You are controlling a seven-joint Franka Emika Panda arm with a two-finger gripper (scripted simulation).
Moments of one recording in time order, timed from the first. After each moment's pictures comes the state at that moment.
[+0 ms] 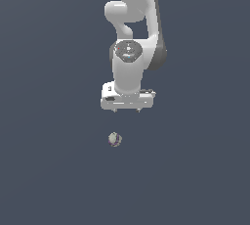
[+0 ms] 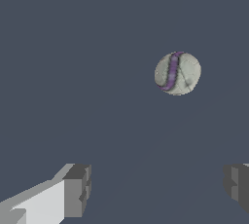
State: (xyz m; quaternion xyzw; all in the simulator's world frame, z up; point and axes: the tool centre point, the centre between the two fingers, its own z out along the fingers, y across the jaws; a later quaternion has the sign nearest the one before) arm -0.001 0.007 0.153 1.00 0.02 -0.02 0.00
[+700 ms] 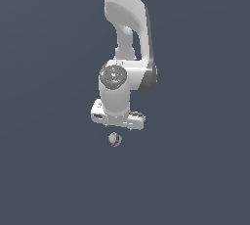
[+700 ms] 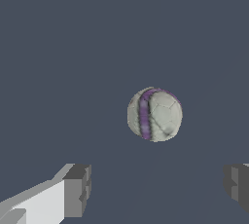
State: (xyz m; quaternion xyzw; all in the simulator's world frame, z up) arm 0.056 -0.028 0.112 1.00 -0.09 -0.01 0.00
